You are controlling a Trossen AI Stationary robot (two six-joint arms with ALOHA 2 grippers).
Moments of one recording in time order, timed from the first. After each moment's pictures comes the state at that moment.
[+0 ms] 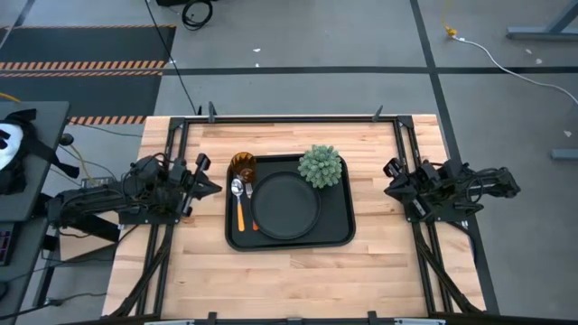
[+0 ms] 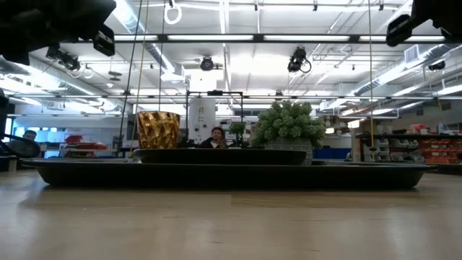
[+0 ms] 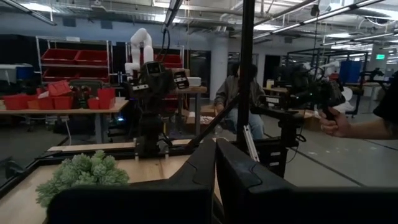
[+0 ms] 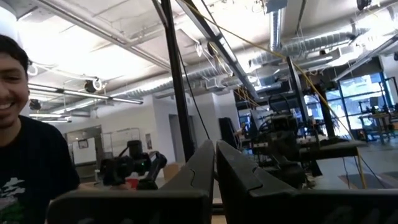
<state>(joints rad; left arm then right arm) 0.27 0.29 0.14 0.39 0.48 -0.12 0.11 0.00 0.06 0.41 -0.17 0.24</state>
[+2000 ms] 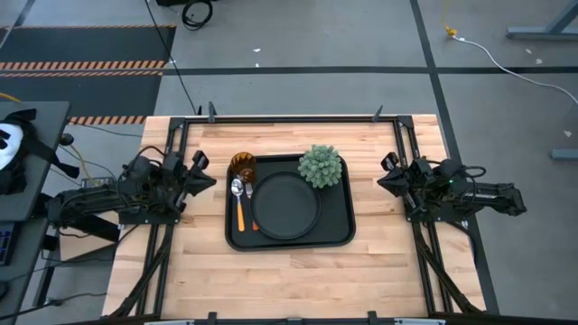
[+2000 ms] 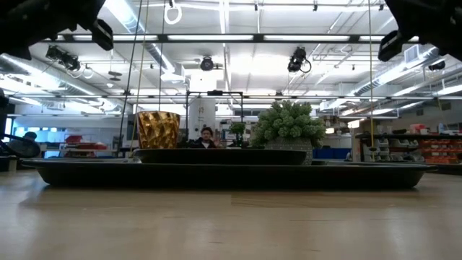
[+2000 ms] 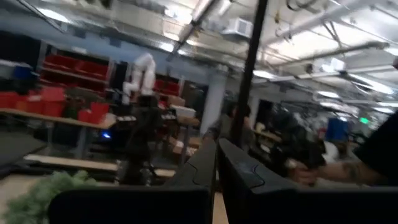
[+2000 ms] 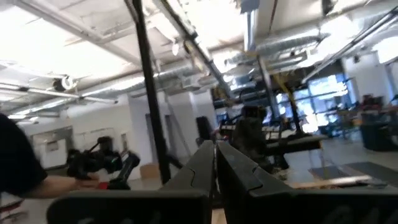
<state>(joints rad) 0.27 0.29 0.14 0.55 0.43 -0.39 -0.14 0.01 0.01 0.45 -0.29 0.32</state>
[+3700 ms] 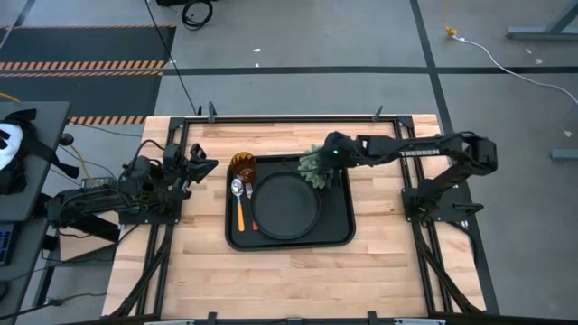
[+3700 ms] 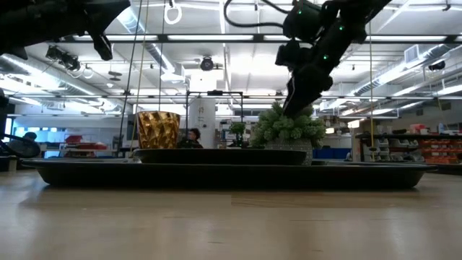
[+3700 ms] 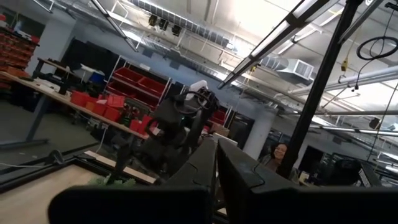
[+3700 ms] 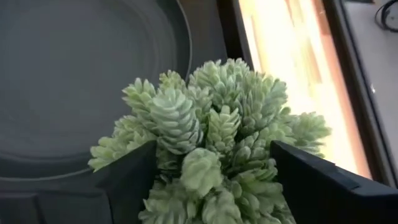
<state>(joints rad) 0.27 0.30 0.14 0.57 0.13 -0.51 -0.25 1.45 0.96 -0.41 0.09 -0.24</state>
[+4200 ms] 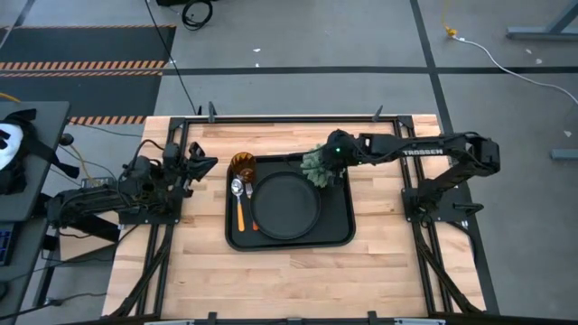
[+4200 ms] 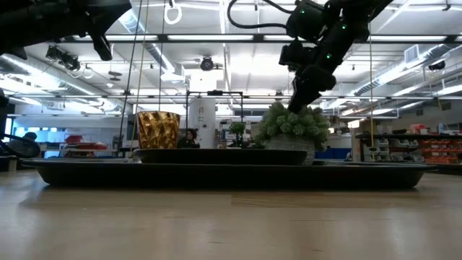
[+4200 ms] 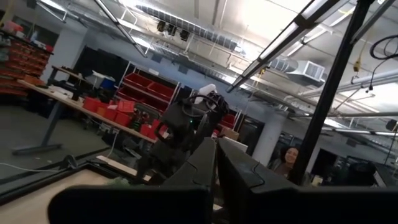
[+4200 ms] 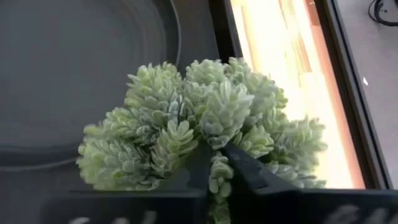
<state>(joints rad) 0.27 0.30 0.14 0.57 0.09 -0.48 -0.27 1.43 0.95 -0.43 0.10 -0.24</state>
